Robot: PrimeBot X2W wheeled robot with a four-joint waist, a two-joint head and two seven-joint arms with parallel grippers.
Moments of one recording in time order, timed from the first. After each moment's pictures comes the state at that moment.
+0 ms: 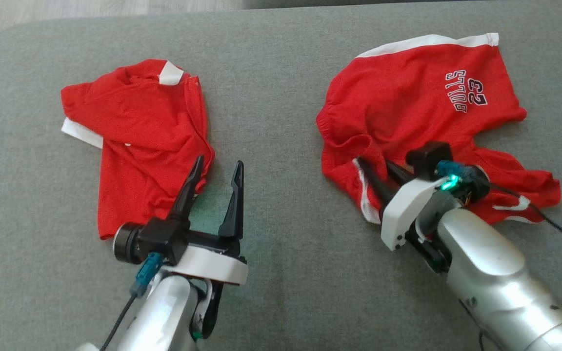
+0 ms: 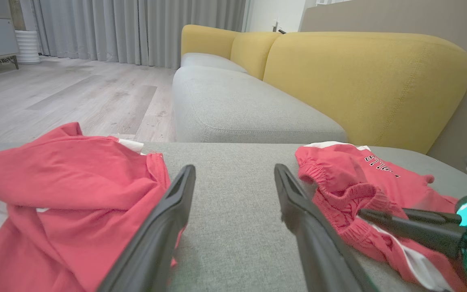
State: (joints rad) left arm -0.27 0.05 -0.42 0.30 -0.30 0.03 -0.25; right arm -0.61 -0.21 0.71 0.73 0.50 0.13 -0.06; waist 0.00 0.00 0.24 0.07
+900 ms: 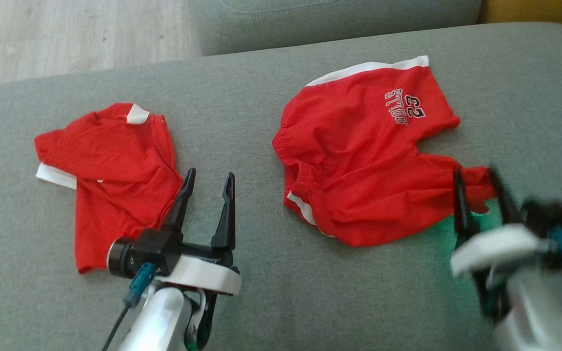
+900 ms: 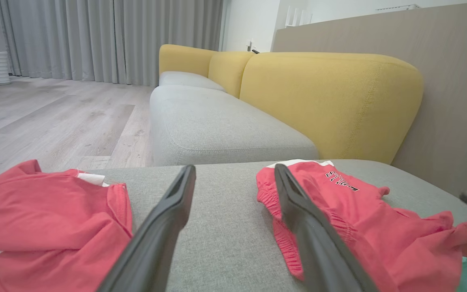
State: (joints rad) left arm -0.24 0.05 -0.39 0.32 -0.30 0.03 -0.25; right arm -0.29 -0.14 0.08 0.55 0.29 0.13 -0.23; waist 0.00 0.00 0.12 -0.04
